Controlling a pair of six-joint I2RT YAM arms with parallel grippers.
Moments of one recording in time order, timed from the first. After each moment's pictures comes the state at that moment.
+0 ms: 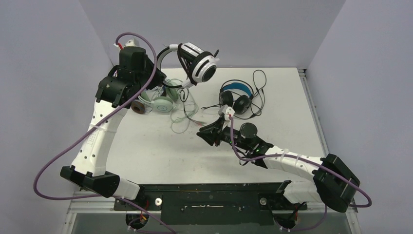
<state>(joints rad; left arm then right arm) -0.37 1.44 1.88 -0.95 -0.18 -0.83 0.85 1.27 0.58 0.73 -0.35 0.27</state>
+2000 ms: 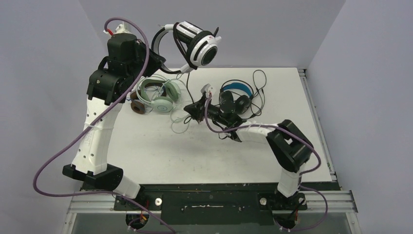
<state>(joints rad) -0.37 1.50 2.13 -0.97 -0.14 -0.87 0.70 1.91 1.07 0.92 -0.40 0.22</state>
